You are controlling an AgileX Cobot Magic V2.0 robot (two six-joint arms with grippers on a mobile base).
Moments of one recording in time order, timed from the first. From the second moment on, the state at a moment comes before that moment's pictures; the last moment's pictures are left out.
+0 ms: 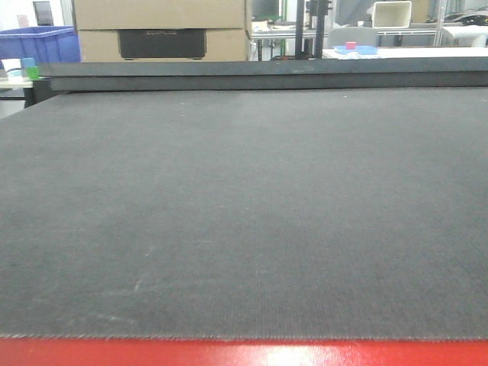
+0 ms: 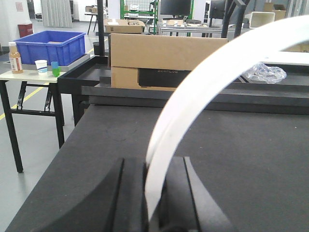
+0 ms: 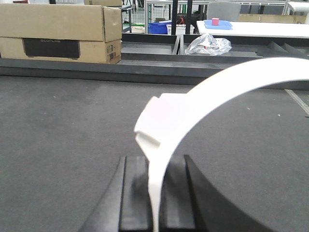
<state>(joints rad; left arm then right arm) 0.08 0.62 -0.77 -0.17 0.30 0.16 -0.23 0.52 -0.77 0.20 0.50 -0.15</state>
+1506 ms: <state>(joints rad) 0.08 0.62 -0.77 -0.17 0.29 0.16 -0.23 0.52 -0.77 0.20 0.50 -0.15</state>
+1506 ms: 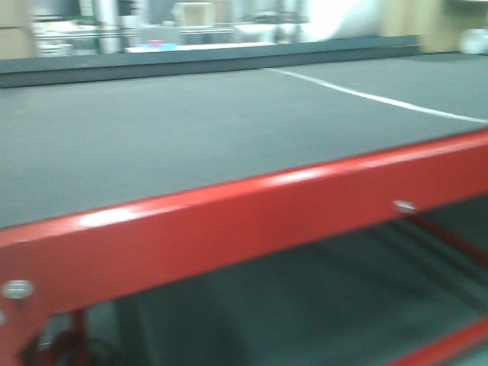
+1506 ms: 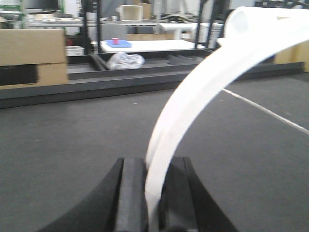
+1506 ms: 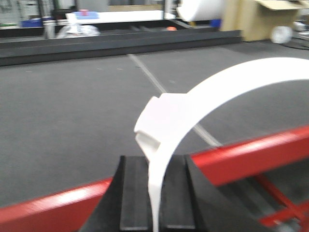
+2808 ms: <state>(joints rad) 0.08 0.62 -0.77 -0.17 0.29 0.16 -0.23 0.52 -0.77 0.20 0.50 -0.15</state>
